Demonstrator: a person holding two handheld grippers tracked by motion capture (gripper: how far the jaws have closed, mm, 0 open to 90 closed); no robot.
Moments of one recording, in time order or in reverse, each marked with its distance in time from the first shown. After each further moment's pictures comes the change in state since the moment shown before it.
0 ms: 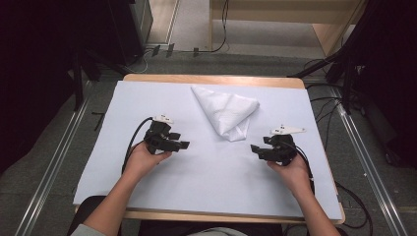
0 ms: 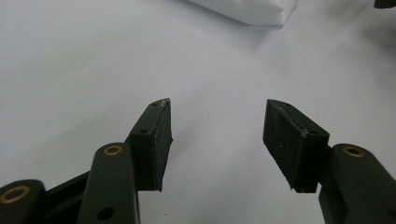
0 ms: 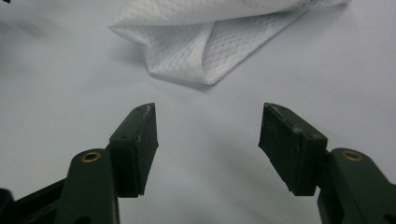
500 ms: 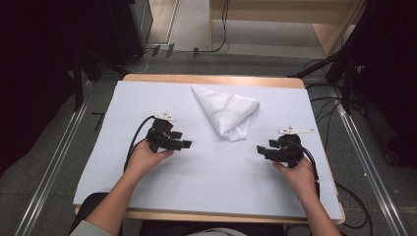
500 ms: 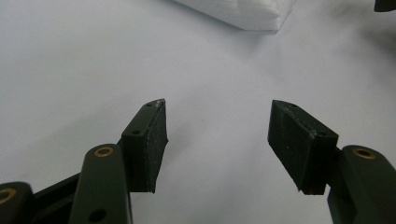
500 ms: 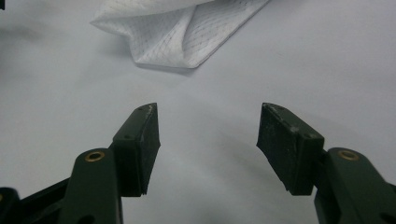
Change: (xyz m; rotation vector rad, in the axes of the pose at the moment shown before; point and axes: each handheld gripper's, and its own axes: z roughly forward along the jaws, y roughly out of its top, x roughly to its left) left arm 0.001 0.004 0.004 0.003 -0.031 -0.009; right arm -0.012 -0.006 -0.009 0.033 -0.001 0.092
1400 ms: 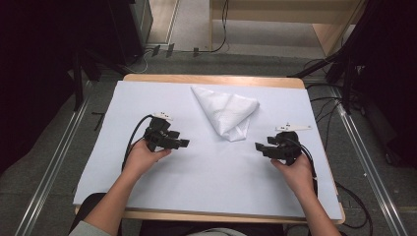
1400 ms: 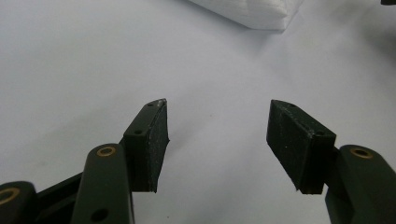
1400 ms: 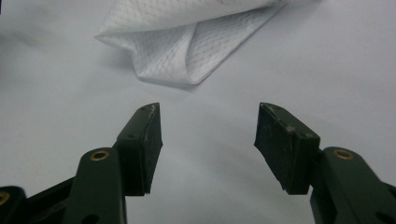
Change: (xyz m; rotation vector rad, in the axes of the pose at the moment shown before) left arm 0.004 0.000 -0.006 0.010 0.011 -0.019; right arm 0.007 0.012 0.000 -0.015 -0.025 -0.025
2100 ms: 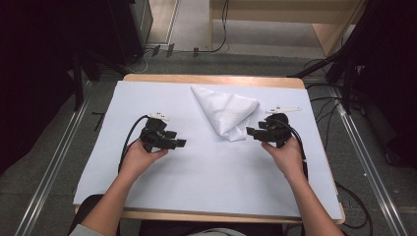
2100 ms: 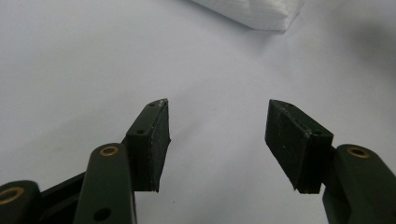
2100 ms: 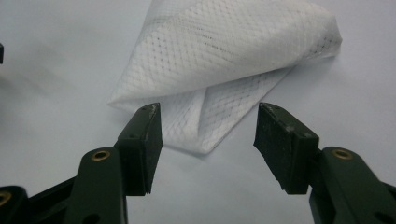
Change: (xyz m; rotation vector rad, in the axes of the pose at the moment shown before) left arm 0.001 -0.005 -0.011 -0.019 0.016 -0.013; right arm 0.009 0.051 0.019 -0.016 0.018 -0.006
